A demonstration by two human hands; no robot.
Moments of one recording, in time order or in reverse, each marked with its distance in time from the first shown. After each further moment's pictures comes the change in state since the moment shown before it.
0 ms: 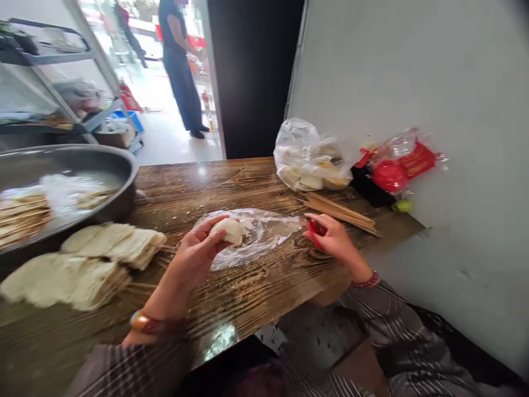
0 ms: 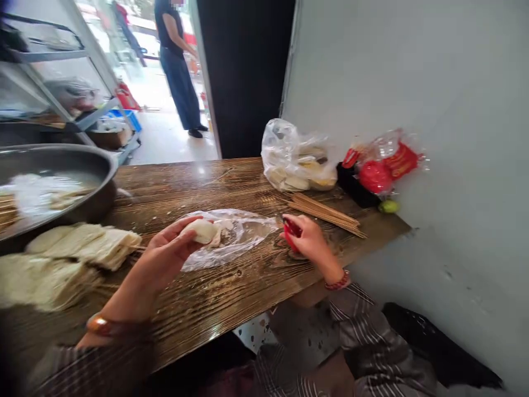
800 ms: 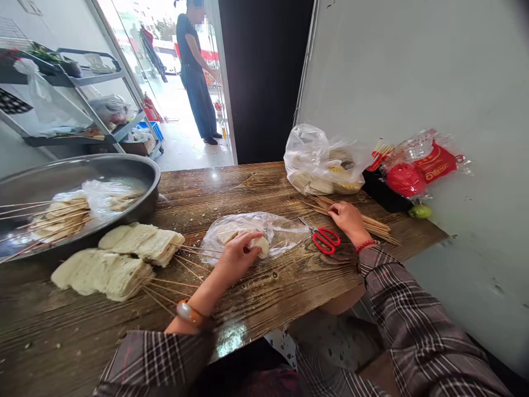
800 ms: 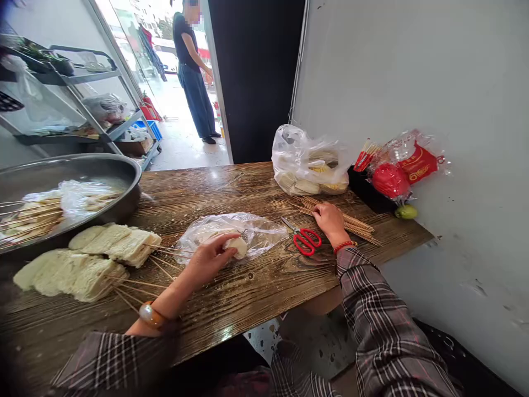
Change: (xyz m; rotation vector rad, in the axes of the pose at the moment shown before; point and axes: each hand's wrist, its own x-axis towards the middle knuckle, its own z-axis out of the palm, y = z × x) left_hand 0.010 -0.044 0.002 0.974 -0.123 0.357; right_hand 0.067 0.079 -0.013 -0.644 0.001 0.180
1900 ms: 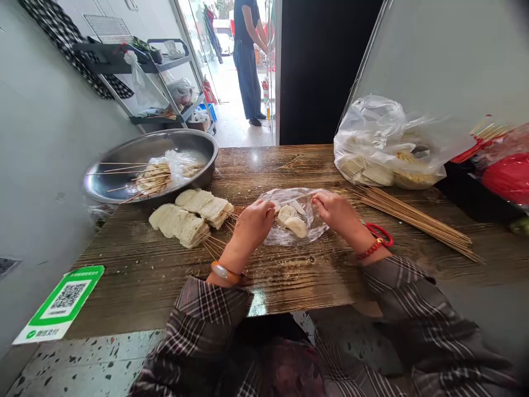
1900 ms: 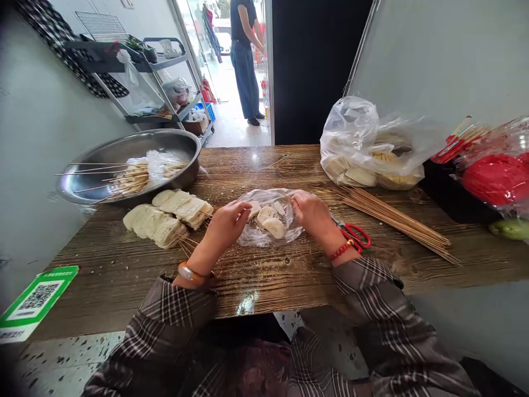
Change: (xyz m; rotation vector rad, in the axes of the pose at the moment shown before) left_hand -0.005 0.014 -0.045 0.562 0.163 -0.056; right_hand -0.019 -0.167 0.005 0.336 -0.120 -0.507
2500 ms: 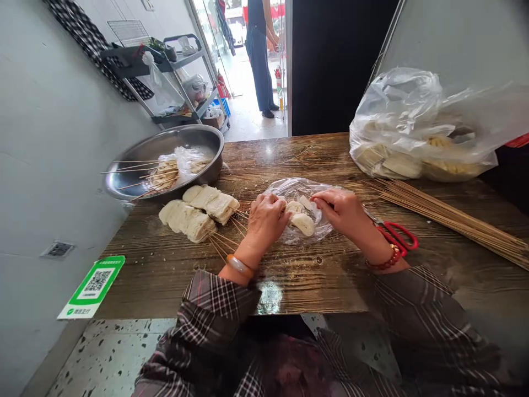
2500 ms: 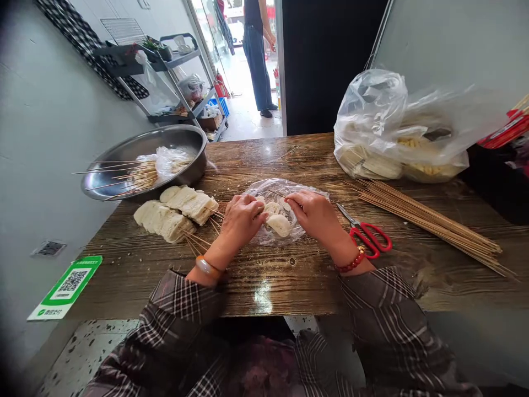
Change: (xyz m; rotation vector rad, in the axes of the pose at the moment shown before) left_hand 0.003 0.018 0.017 0.243 -0.086 -0.034; right_hand -0.005 -0.015 -0.007 0.325 0.135 -0.133
